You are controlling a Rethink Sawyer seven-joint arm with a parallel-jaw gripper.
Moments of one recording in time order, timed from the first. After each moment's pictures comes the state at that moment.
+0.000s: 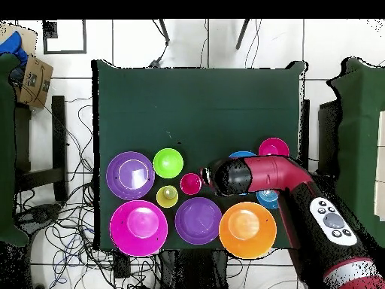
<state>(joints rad) -0.74 -0.68 0.48 1.82 -0.58 0.66 1.60</state>
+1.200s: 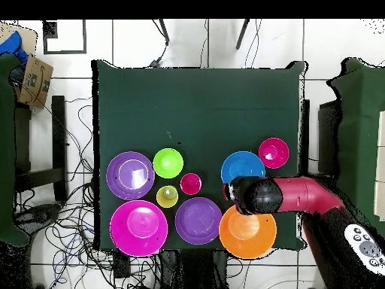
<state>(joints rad) -0.92 -0.70 0.53 1.91 -0.65 0.66 1.60</state>
